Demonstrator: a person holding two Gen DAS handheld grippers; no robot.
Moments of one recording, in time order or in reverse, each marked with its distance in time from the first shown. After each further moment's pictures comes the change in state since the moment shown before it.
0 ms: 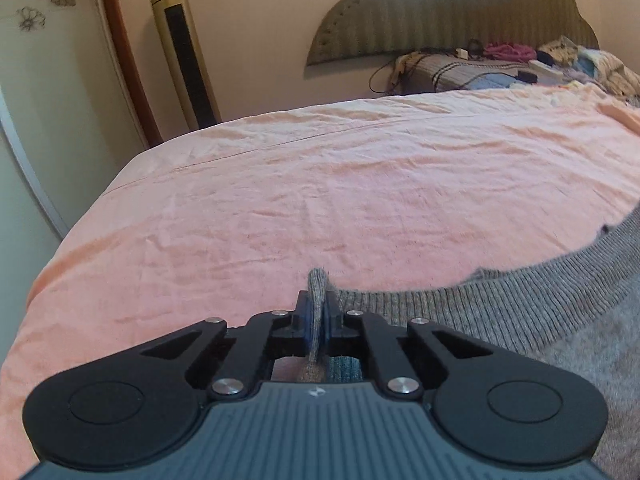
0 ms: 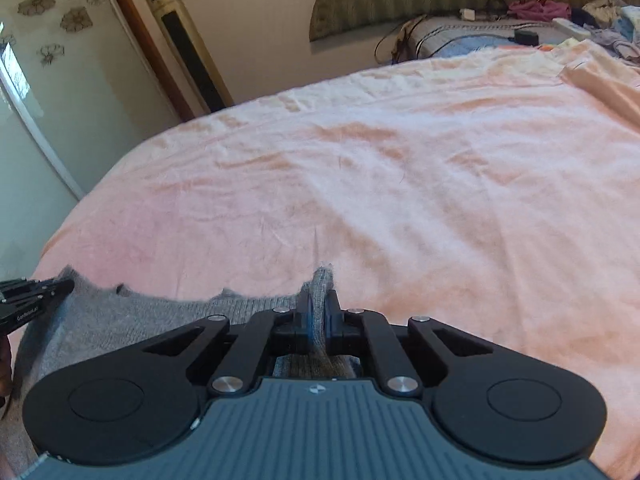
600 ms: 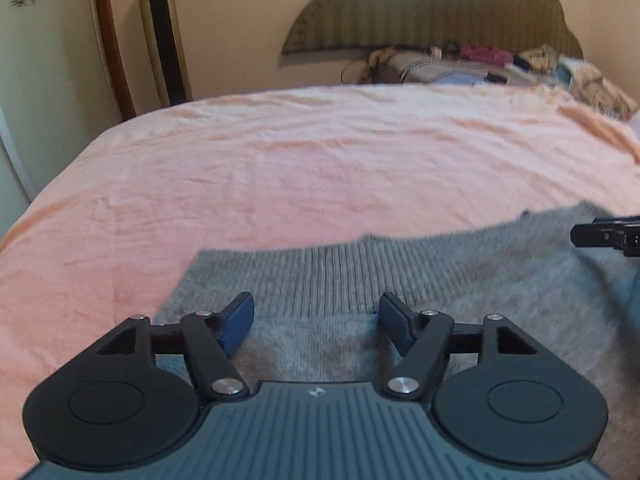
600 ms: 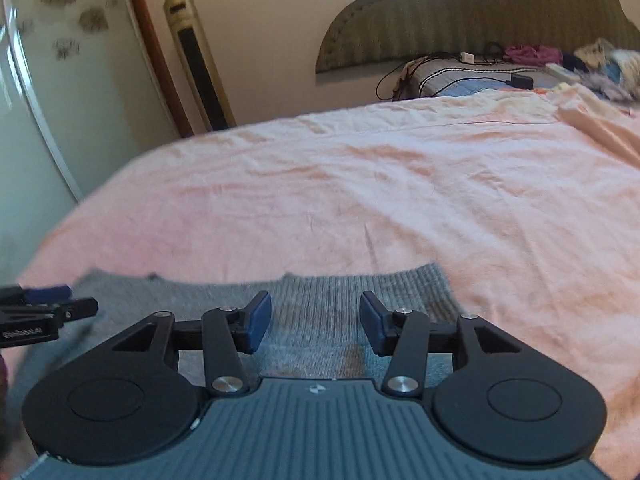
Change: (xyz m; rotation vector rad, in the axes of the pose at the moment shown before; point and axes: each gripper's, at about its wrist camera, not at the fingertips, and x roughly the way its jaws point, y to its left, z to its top) left arm -0.023 -0.059 -0.021 -0.005 0.056 -0.067; right arm 0.011 0.071 -0.046 -0.203 0.008 -0.185
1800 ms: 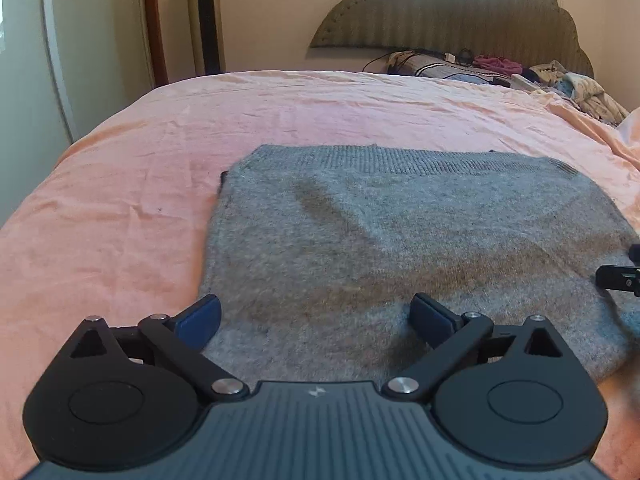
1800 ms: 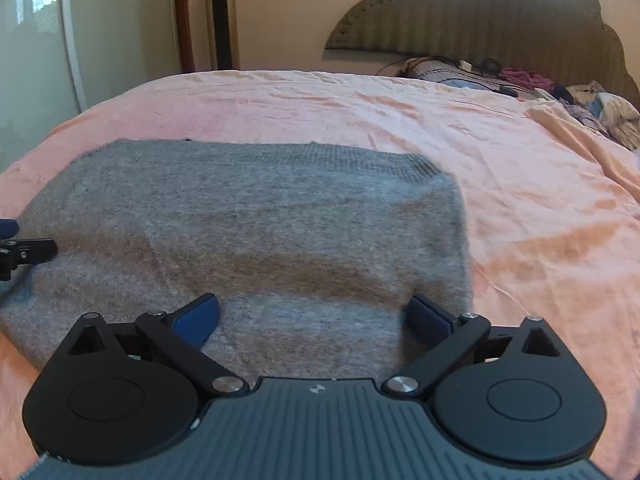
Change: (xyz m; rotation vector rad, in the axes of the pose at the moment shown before) left arm -0.114 0.022 -0.106 -0.157 -0.023 -0.011; right arm -0.115 0.006 -0.098 -0.064 0.004 -0.021
